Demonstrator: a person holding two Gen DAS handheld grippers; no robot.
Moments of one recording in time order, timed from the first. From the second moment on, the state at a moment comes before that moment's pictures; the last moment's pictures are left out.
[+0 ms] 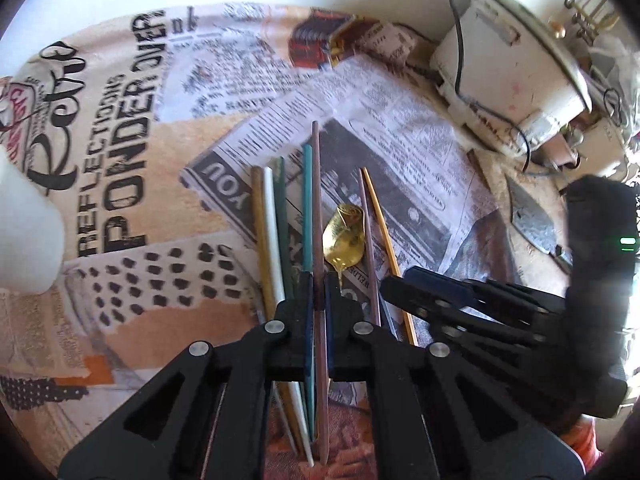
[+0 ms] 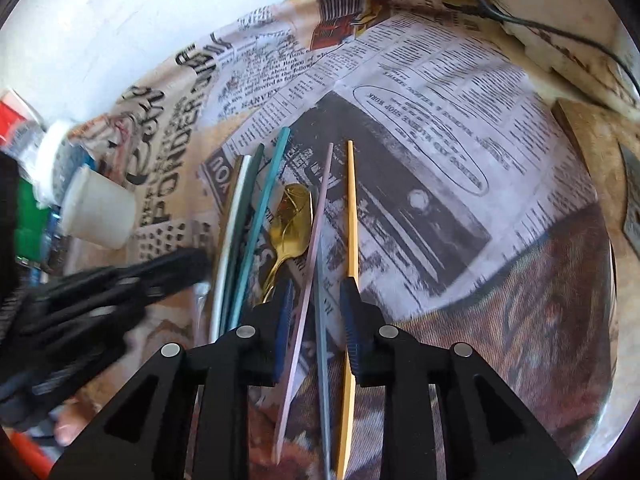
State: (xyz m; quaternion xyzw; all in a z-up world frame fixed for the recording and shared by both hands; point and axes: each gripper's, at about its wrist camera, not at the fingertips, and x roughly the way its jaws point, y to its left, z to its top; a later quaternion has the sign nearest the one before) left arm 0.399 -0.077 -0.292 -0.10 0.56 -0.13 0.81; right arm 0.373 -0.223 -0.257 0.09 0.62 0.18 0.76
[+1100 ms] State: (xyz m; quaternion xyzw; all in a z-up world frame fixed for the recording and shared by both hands) left arm 0.366 -0.058 -0.228 -0.11 0.50 -0.16 0.84; right arm 0.362 -0.204 -0.183 0.05 0.52 0.15 0.84
